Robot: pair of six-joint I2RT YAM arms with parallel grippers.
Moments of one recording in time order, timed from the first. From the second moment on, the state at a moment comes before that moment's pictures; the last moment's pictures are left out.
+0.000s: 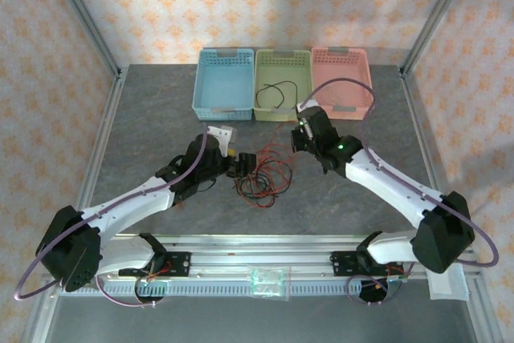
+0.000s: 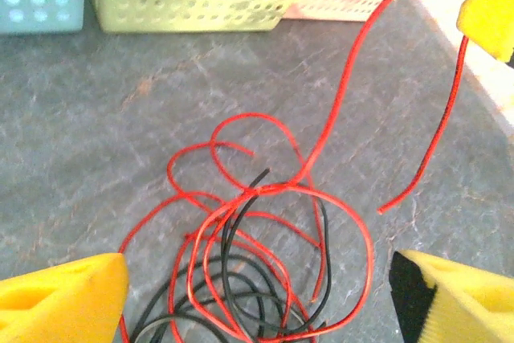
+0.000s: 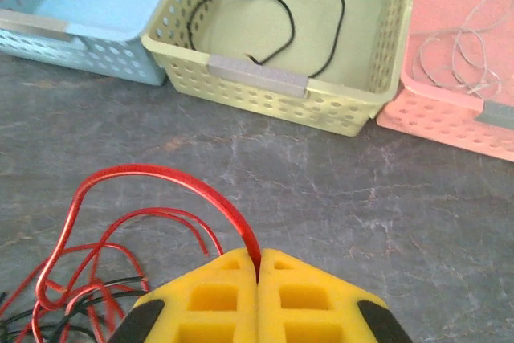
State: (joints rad) left arm -0.60 1.19 0.68 -0.01 0.11 -0.46; right arm 0.63 1.30 1.02 -0.42 0.28 0.24
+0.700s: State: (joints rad) left arm -0.54 1.44 0.93 0.09 0.50 -0.35; right arm 0.63 1.21 1.06 -0.40 0.05 0.19
